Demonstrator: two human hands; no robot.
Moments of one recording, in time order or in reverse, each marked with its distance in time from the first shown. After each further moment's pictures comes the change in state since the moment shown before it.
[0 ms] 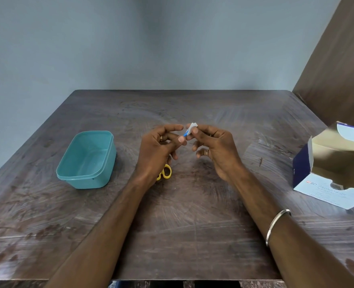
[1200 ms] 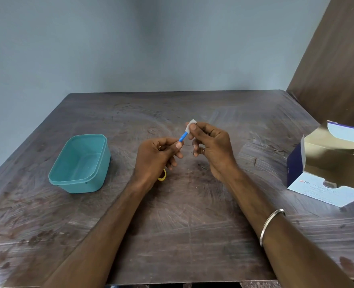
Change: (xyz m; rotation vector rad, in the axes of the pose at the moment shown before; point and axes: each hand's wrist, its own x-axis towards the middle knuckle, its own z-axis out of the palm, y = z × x) left_hand -0.003 -0.008 0.009 -0.007 -0.041 -0.077; right_hand 0.005 0.002 0.000 0.016 0.082 -0.061
